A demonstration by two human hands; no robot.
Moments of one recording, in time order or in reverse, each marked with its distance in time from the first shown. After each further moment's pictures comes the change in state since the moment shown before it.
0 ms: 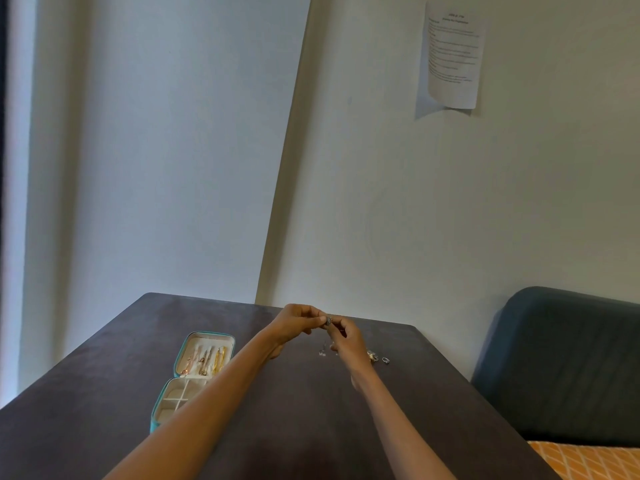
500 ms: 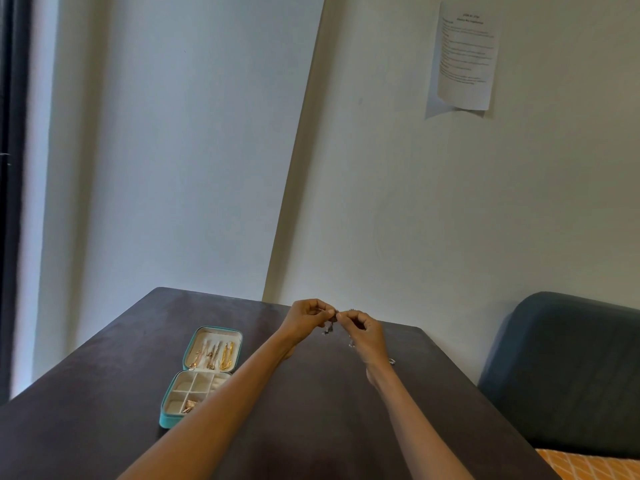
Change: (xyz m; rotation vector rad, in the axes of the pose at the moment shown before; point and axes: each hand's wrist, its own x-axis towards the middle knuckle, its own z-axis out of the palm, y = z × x) left_hand 0.003 -0.006 0.010 -0.063 0.132 0.115; right_hand 0.002 -0.003 -0.014 0.090 0.073 -0.080
